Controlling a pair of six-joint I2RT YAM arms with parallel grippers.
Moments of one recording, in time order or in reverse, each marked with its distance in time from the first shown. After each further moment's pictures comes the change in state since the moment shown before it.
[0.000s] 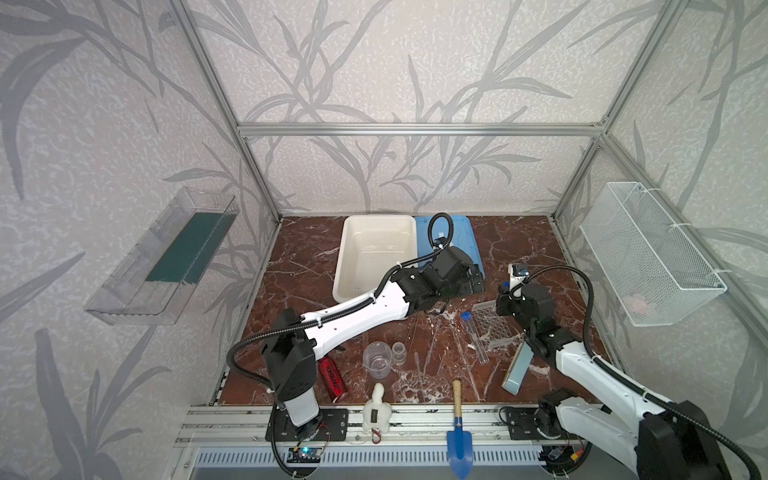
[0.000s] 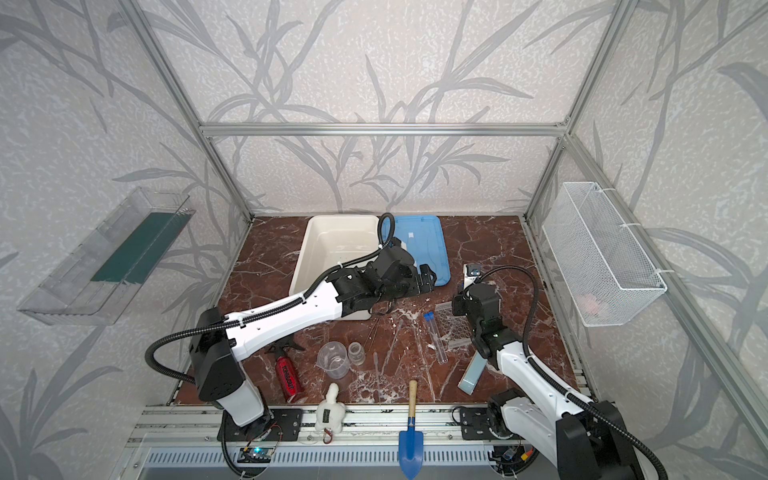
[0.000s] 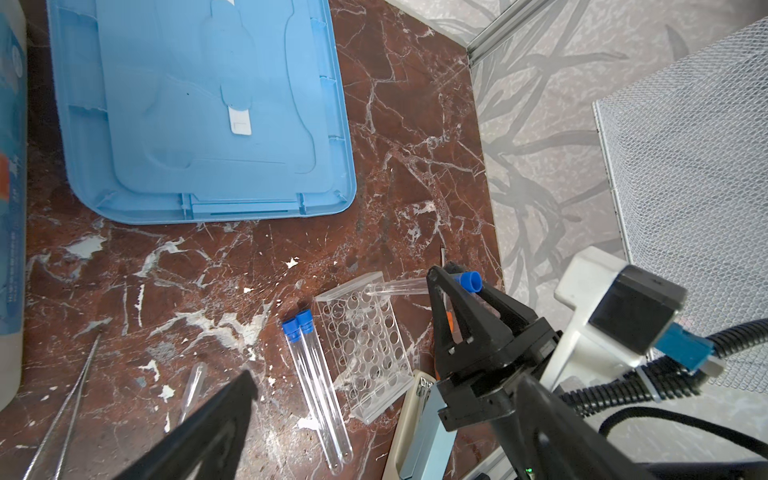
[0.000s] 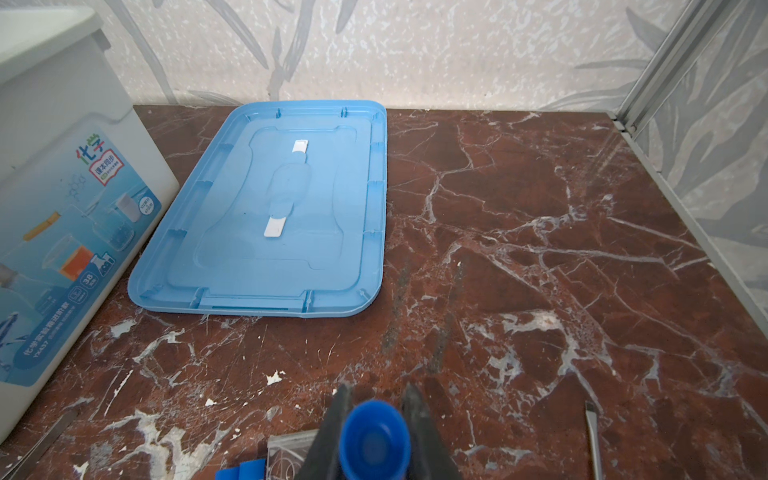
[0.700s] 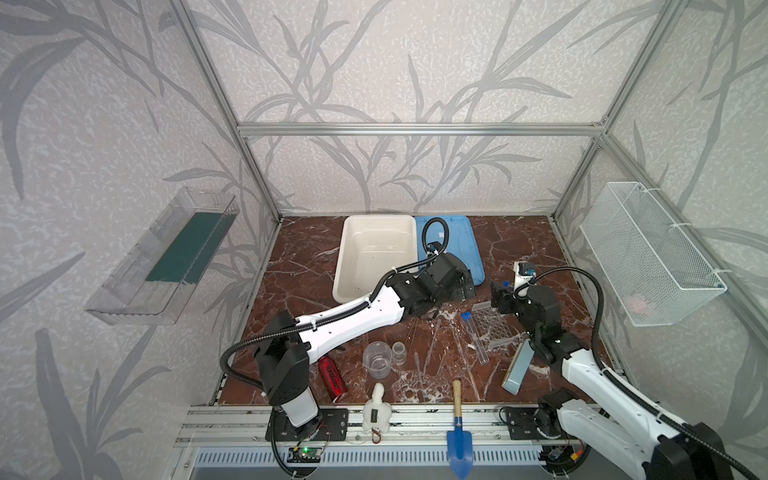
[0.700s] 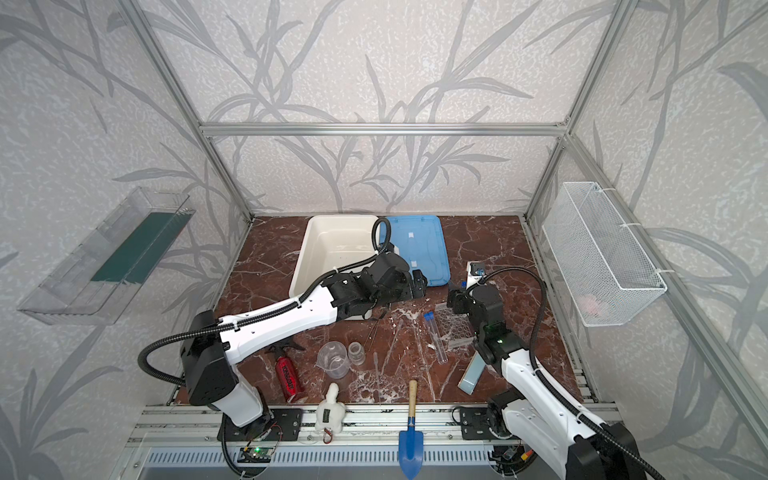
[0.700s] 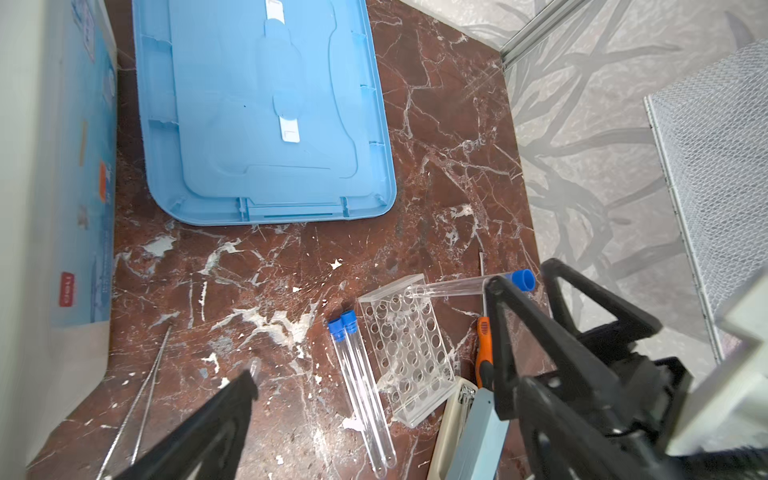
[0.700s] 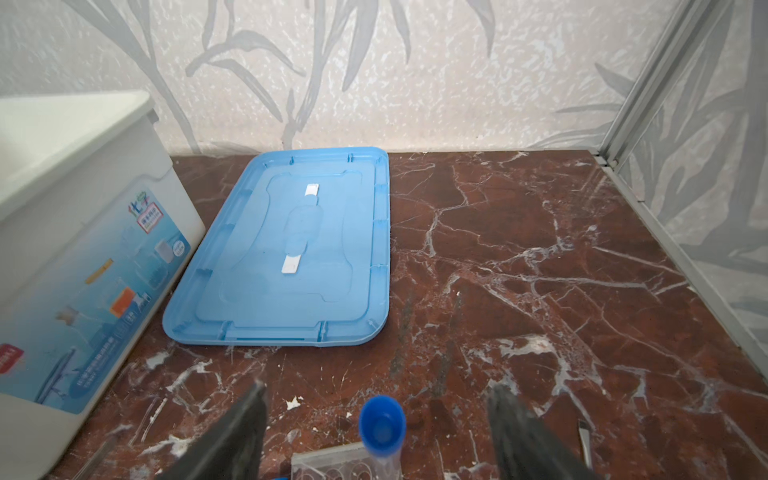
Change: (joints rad) left arm -0.005 -0.037 -0.060 -0.041 -0.069 0.052; right arm 0.019 -0.146 0.015 -0.061 0.039 0.047
